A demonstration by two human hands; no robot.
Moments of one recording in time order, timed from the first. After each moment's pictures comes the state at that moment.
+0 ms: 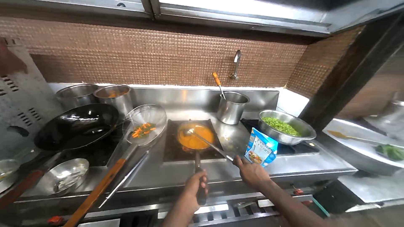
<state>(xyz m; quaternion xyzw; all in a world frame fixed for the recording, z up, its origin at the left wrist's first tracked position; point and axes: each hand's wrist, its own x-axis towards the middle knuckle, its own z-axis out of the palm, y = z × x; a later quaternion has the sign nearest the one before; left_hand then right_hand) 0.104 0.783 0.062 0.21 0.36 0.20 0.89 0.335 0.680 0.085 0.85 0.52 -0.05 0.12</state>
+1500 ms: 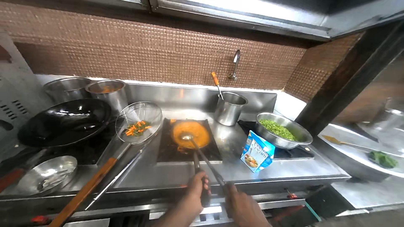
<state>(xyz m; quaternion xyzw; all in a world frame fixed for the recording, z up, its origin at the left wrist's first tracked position) 0.137 0.773 0.068 0.22 0.40 0.21 0.86 0.245 0.635 0.088 0.88 0.43 -0.20 0.00</state>
